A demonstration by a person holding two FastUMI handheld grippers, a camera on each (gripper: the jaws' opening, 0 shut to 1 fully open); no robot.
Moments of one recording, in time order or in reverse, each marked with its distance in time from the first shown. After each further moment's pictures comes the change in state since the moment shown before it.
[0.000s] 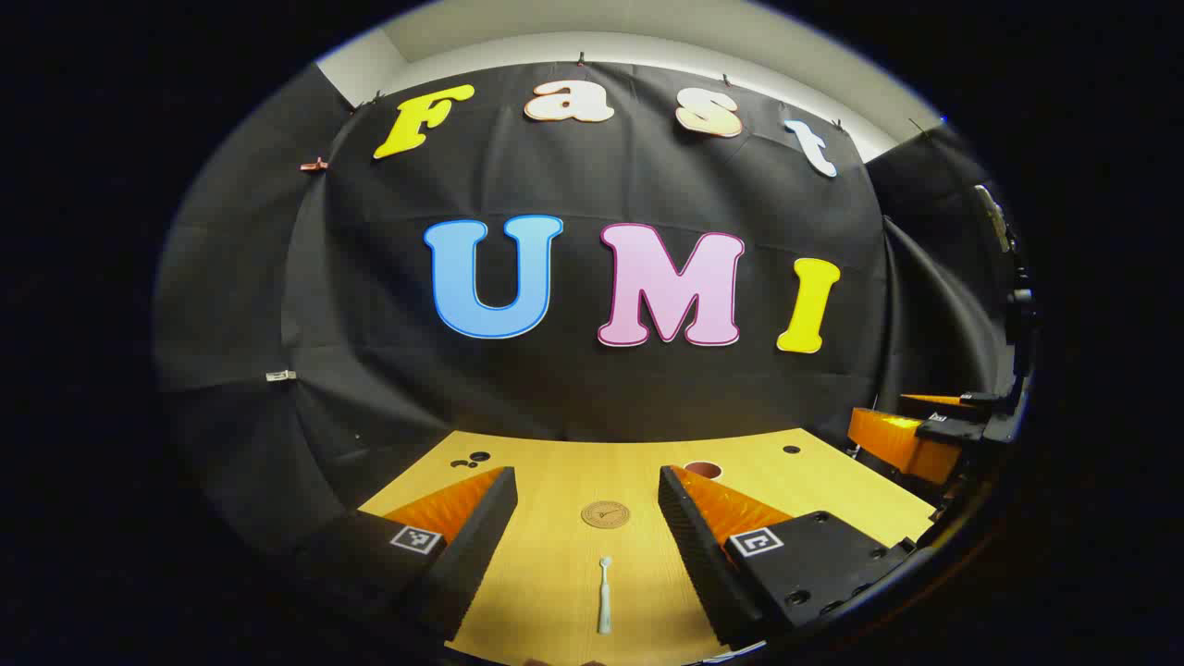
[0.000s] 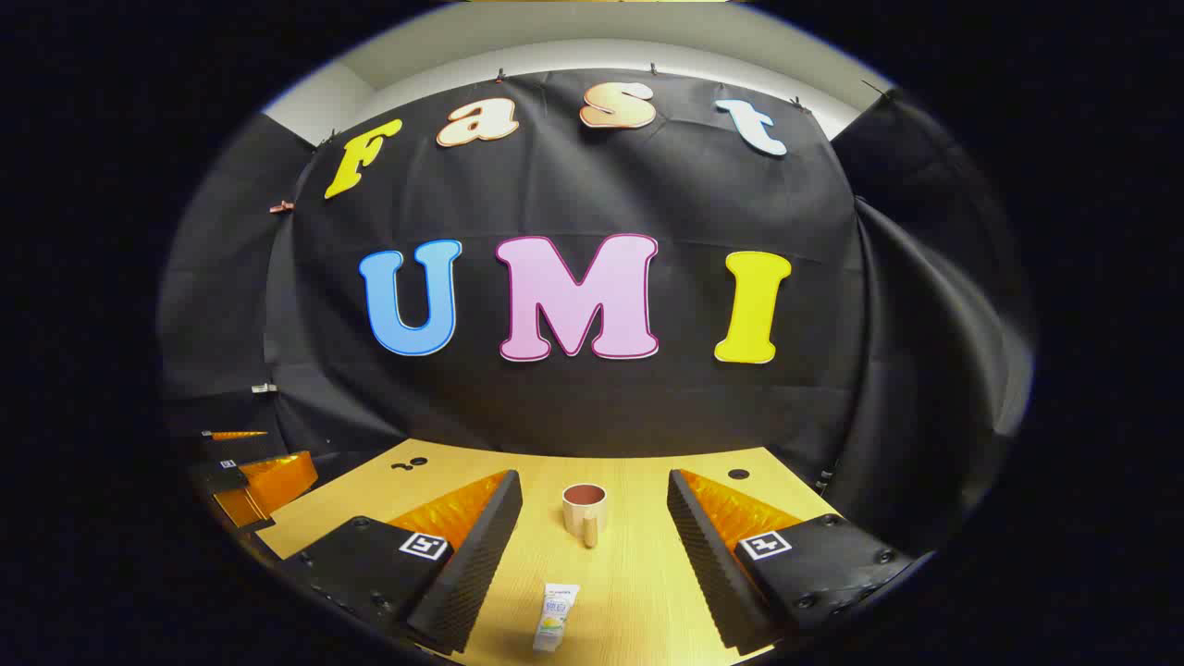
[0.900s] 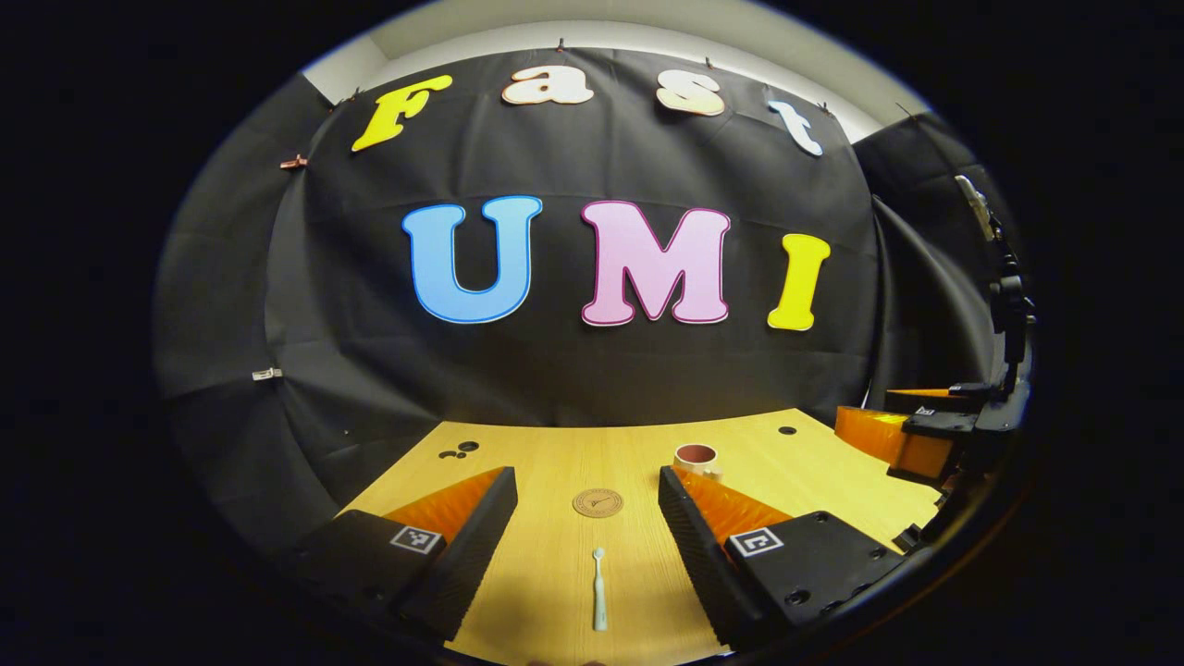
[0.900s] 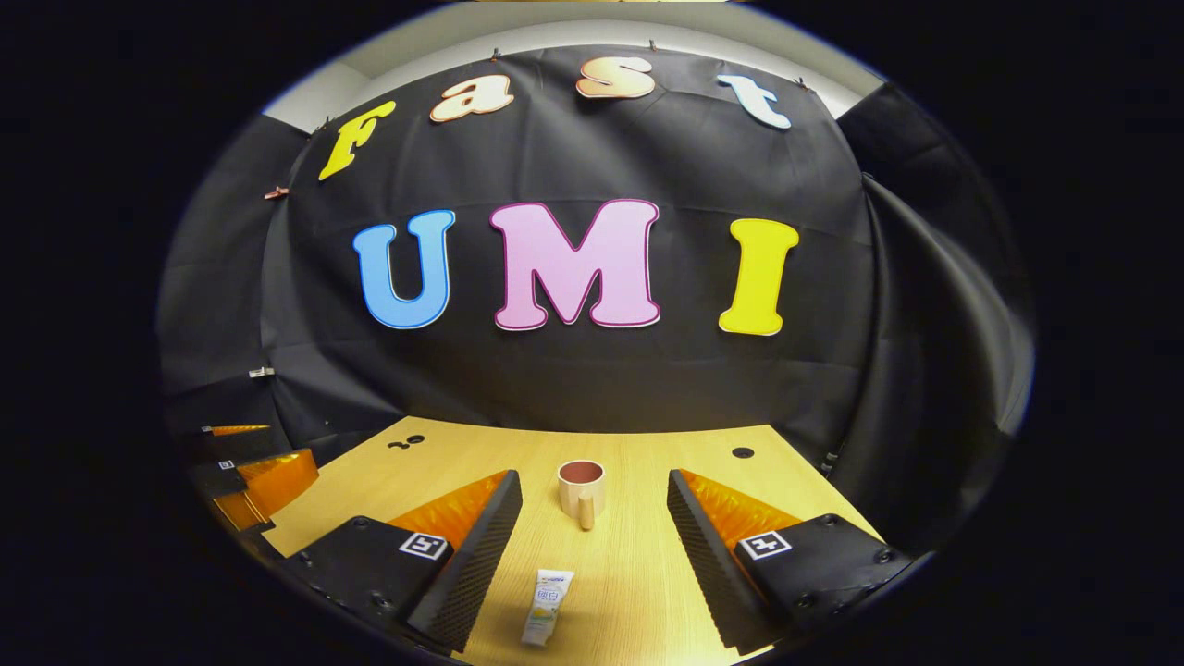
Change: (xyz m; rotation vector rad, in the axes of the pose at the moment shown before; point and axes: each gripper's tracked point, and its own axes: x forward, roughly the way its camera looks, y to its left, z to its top) left arm 0.013 -0.008 -0.023 0.033 0.045 -0.014; right arm 0.016 -0.005 -0.029 0.005 0.087 0.023
